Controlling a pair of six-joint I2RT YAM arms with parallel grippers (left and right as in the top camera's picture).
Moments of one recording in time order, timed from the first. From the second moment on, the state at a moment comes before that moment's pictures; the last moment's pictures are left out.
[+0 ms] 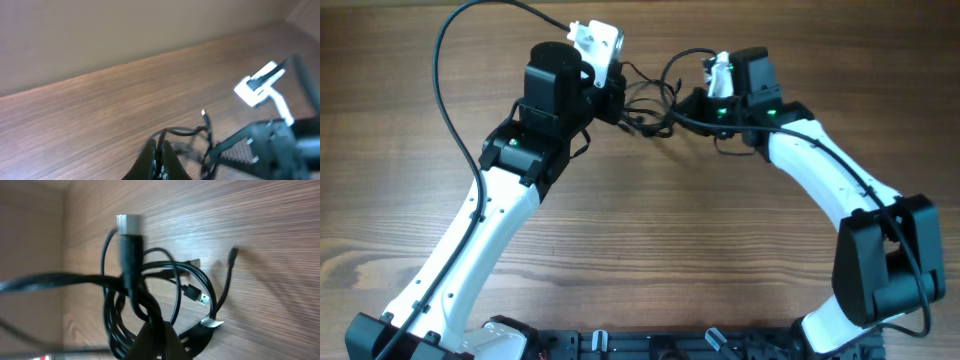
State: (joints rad) left arm -0.39 1.42 1.23 -0.28 0.08 -0.01; right arm 0.28 1.77 1.20 -0.28 -0.57 0.62
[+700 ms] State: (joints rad) left arm -0.12 1.43 1.23 -0.41 0.08 0.02; right arm 0.00 1.69 1.20 -0.43 -0.66 0.47
